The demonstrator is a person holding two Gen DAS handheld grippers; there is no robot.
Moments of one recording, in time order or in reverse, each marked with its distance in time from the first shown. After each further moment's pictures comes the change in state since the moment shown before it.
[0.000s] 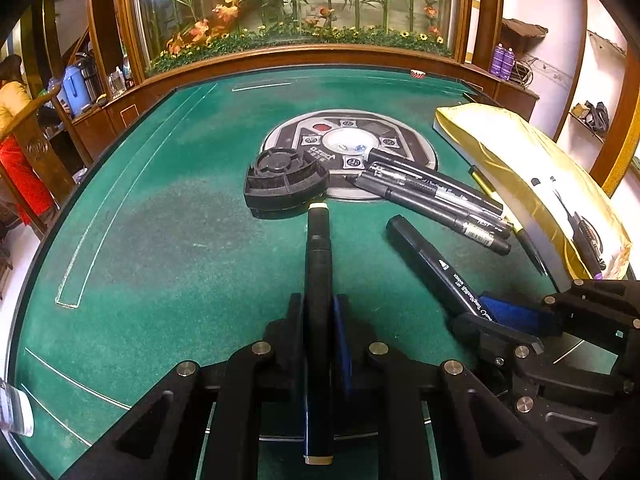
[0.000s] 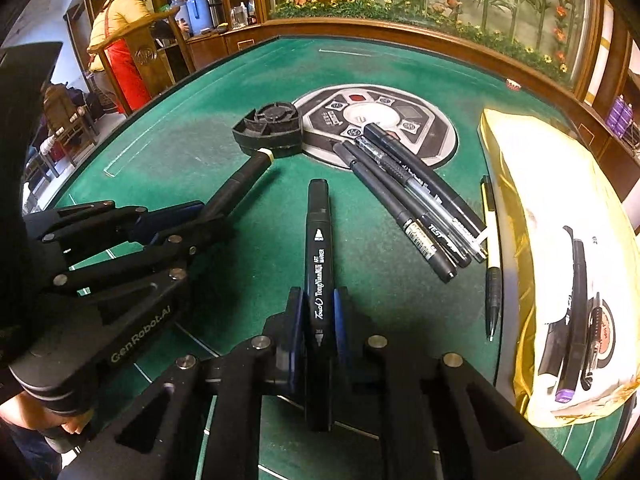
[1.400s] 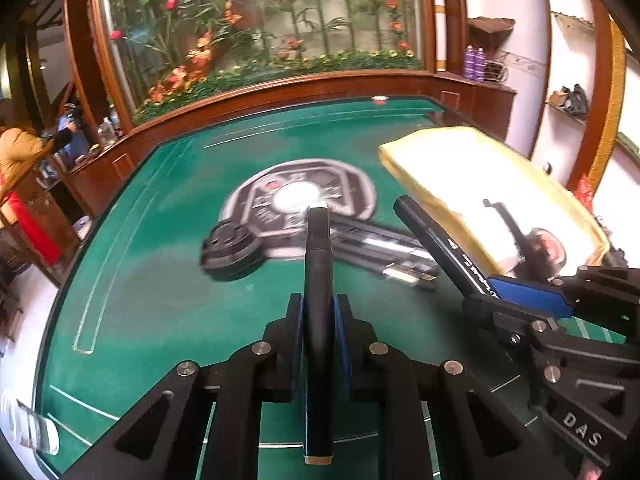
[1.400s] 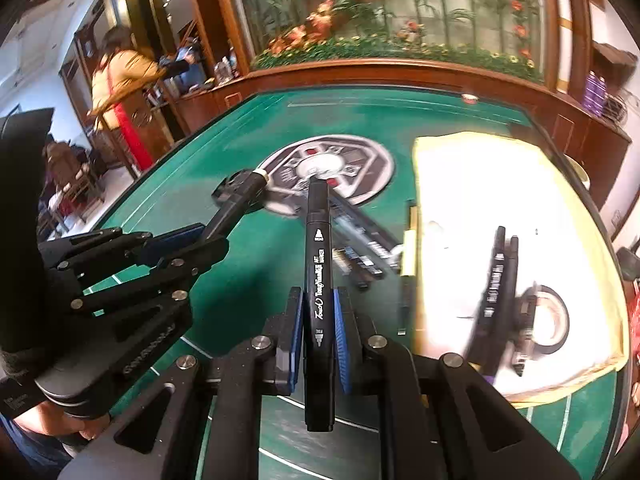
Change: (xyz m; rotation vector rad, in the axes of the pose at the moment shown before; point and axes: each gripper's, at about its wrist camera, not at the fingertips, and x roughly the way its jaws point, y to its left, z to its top) left arm -0.041 -0.068 0.026 0.111 -0.094 0.004; right arm -0.062 -0.066 -0.012 0.138 -0.161 0.043
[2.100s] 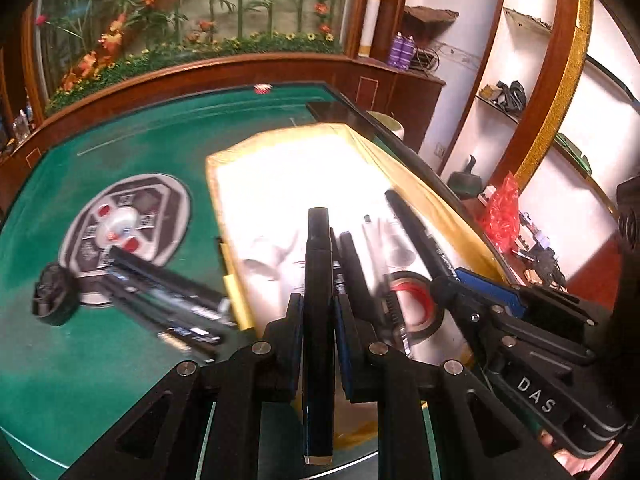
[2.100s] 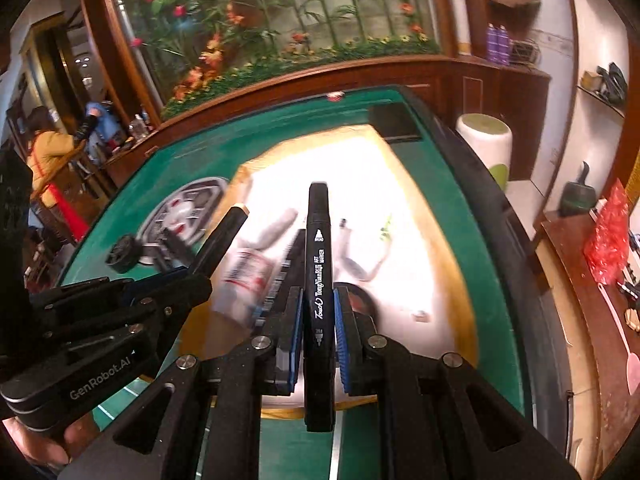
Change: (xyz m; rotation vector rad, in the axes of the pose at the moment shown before) left arm 0.039 -0.128 0.054 0.013 0.092 -0.296; right arm -0.032 -0.149 -0.012 0.266 -0.057 -0.164
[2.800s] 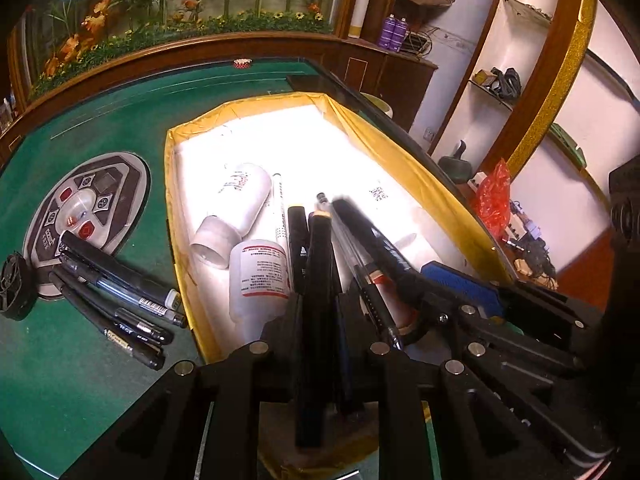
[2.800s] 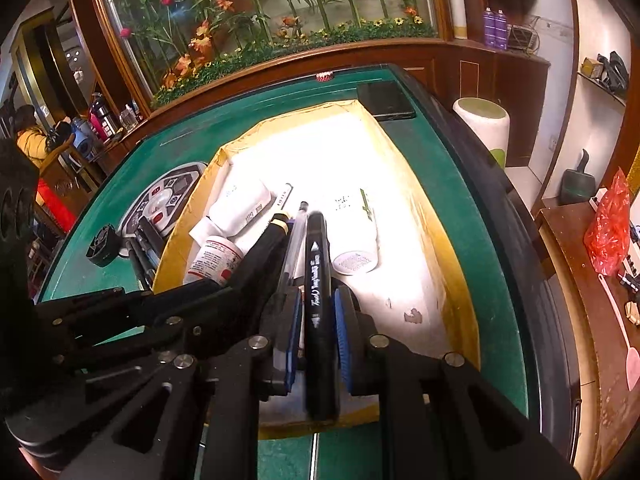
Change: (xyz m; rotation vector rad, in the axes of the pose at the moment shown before) left arm 0.024 -0.012 -0.002 -0.012 0.058 -0.060; right arm 0.020 -0.008 -0.006 0.010 0.039 -0.009
